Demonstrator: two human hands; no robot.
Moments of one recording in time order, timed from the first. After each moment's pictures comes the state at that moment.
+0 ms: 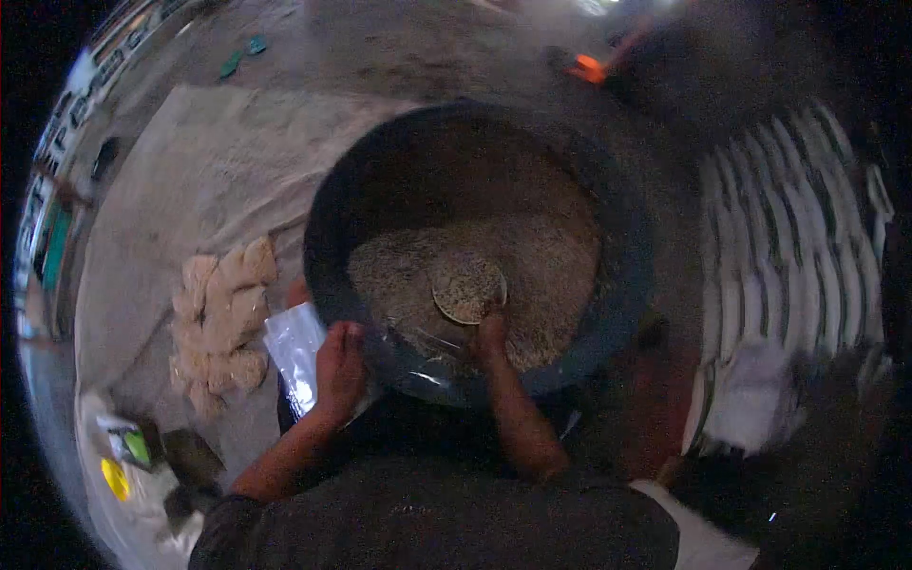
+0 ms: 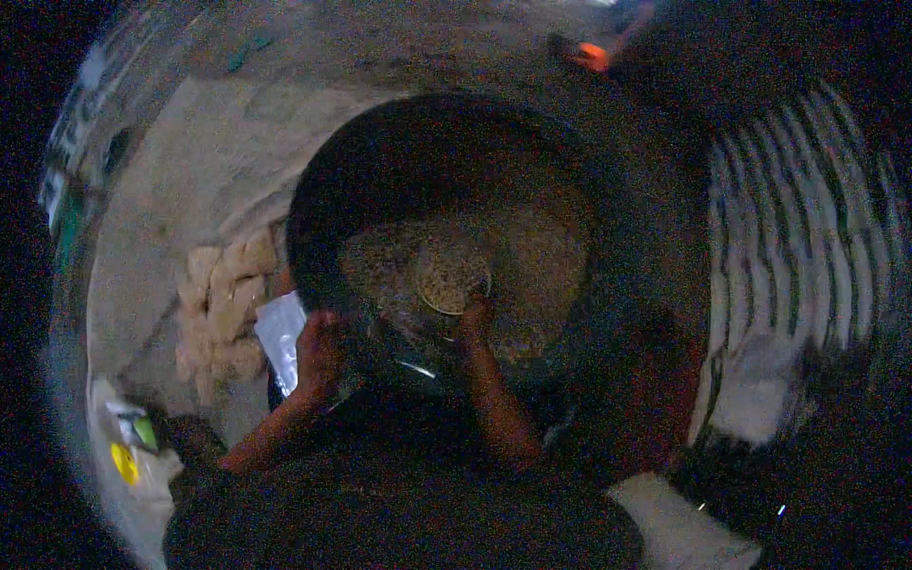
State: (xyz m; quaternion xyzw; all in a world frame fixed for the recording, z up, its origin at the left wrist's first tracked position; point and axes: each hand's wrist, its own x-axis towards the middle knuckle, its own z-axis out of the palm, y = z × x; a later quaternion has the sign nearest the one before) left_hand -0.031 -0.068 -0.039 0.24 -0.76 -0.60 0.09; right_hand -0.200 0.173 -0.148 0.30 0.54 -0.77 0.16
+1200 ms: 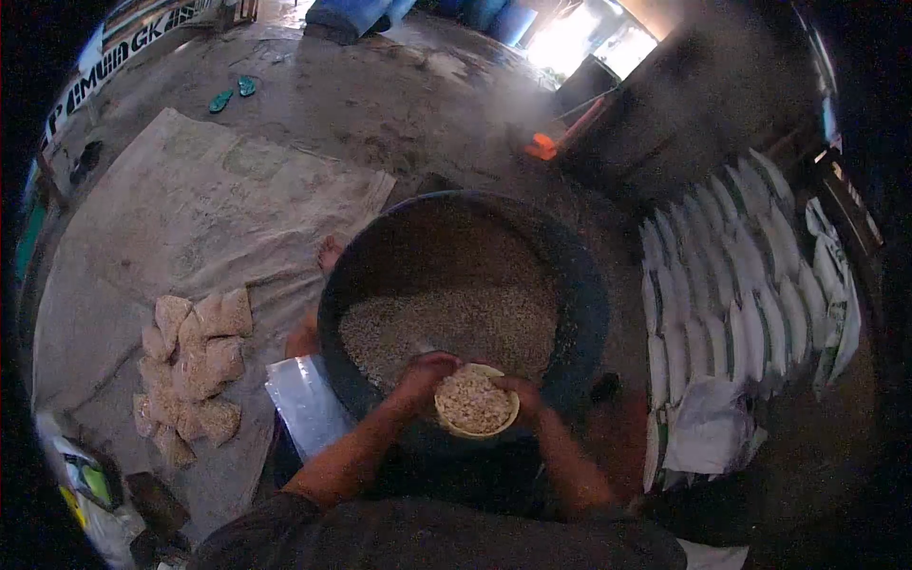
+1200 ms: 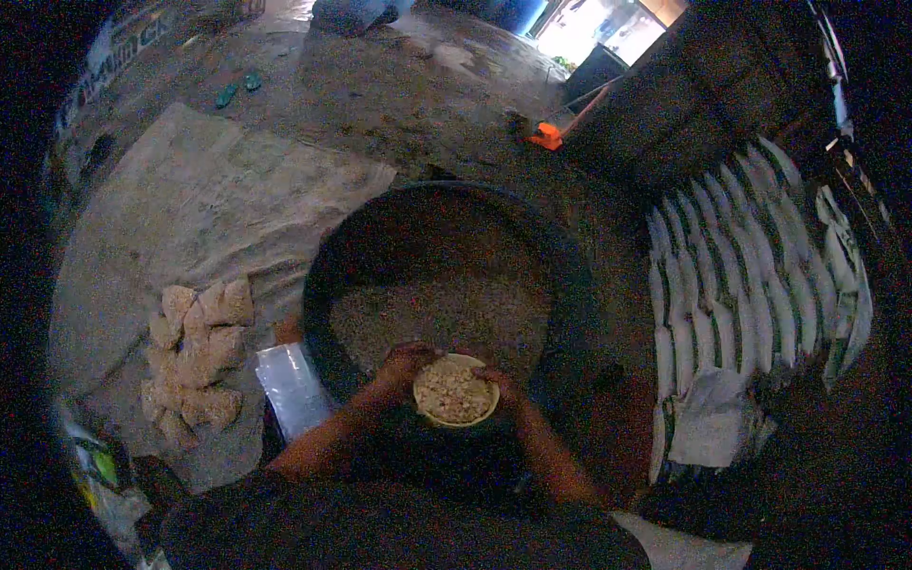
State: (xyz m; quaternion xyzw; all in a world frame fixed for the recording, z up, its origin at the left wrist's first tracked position) left_hand -0.138 0.001 -0.073 -0.02 -0.64 -0.77 -0.06; right_hand -0.176 0.244 -0.012 0.16 0.56 -0.68 0.44
